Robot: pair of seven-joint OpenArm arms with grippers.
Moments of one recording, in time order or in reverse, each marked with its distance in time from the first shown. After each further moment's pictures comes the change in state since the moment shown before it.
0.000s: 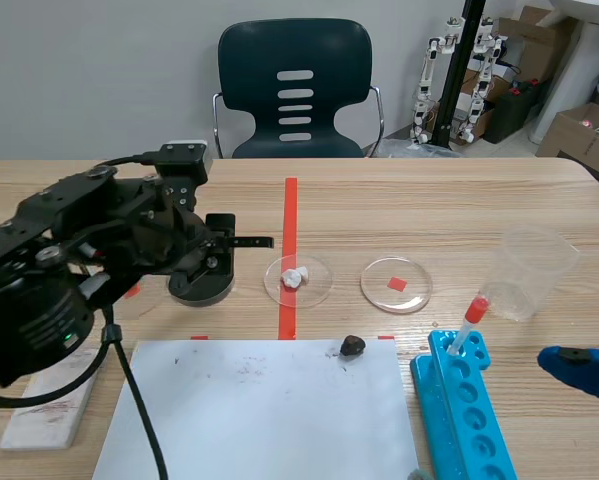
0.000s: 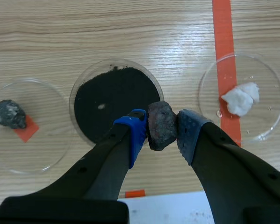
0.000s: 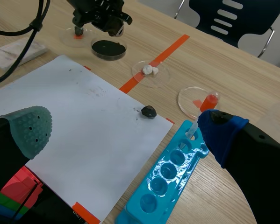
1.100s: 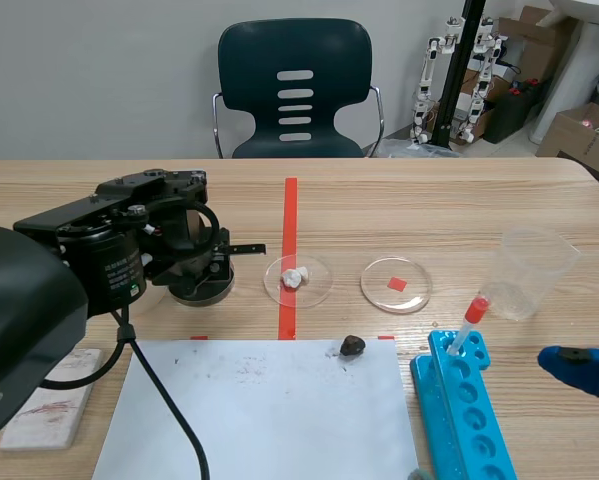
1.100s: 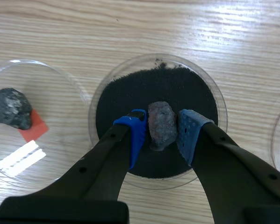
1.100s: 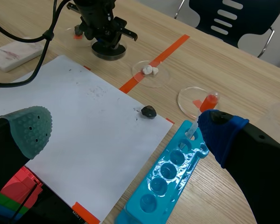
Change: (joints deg) left arm -13.3 7.2 -0.2 -29.1 0.0 5.2 -3.9; right arm 0.0 0.0 0.0 0.0 0.0 0.0 0.0
